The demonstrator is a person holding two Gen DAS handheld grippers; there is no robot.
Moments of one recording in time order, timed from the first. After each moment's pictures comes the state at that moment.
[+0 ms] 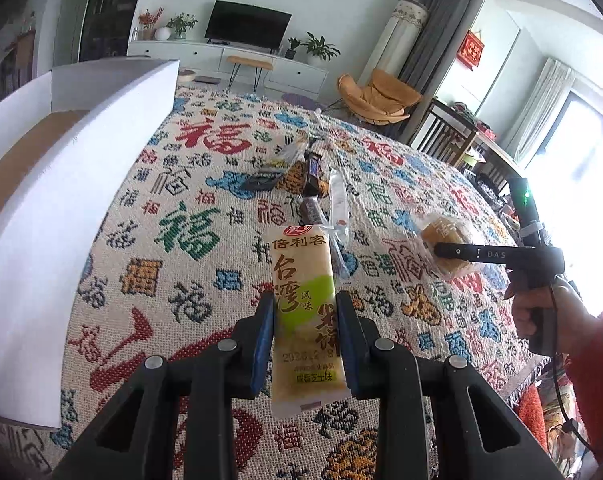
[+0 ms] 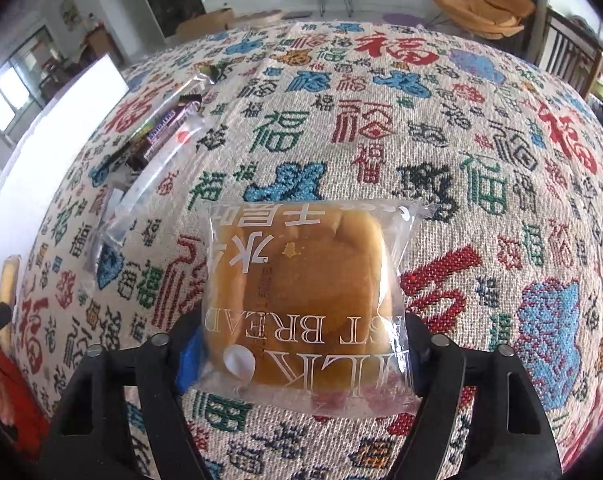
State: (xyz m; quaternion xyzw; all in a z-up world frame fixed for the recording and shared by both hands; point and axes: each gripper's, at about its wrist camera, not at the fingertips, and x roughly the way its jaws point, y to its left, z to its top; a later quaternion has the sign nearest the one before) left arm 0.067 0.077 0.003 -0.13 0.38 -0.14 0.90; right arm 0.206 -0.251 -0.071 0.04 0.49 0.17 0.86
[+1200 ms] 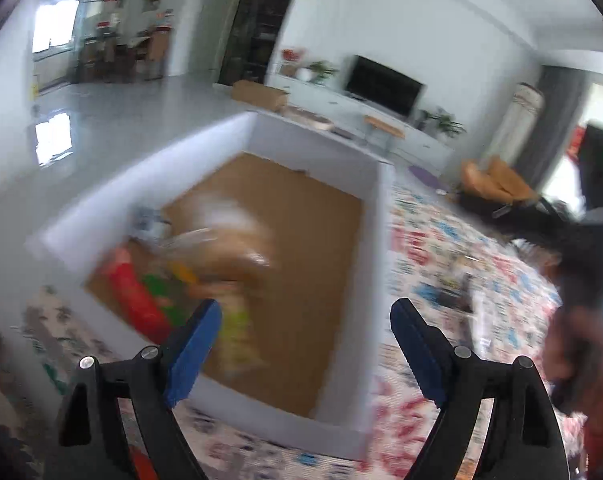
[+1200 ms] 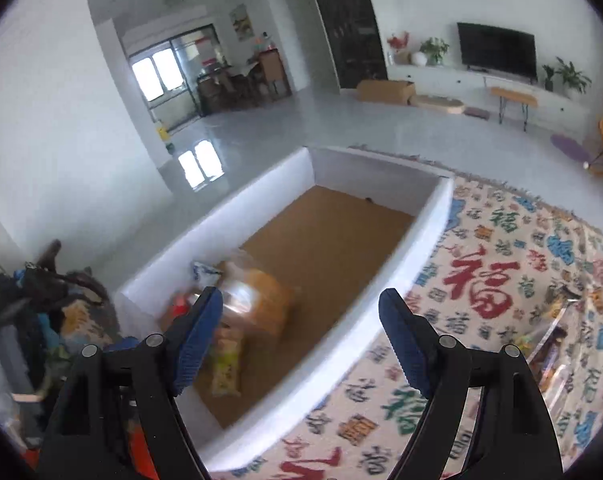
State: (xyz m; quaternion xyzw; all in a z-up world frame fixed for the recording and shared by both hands) left arm 0.018 0.249 0.067 -0.20 0.32 0.05 0.92; right arm 0.174 0.092 0.103 -0.02 0.32 0.40 0.86
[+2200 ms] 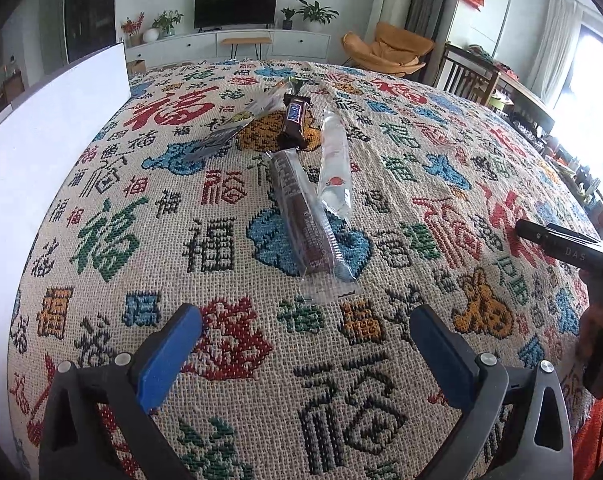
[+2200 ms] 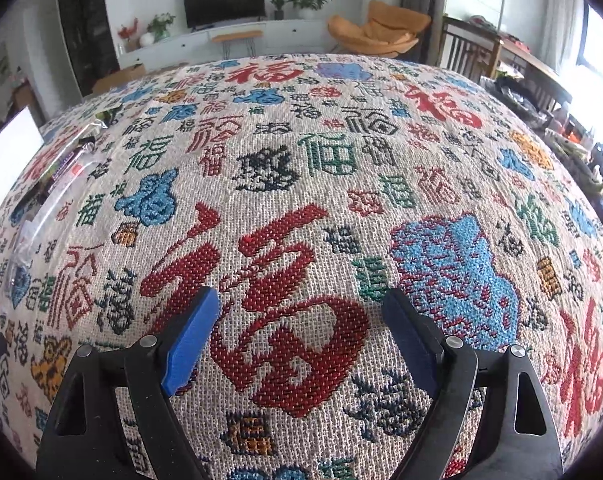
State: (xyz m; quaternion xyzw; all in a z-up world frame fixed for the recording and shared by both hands) left arm 0.130 -0.010 -0.064 -0.02 0.44 -0.10 0.89; right arm 0.175 -0.303 -0.097 0.05 0.41 -0.02 0.91
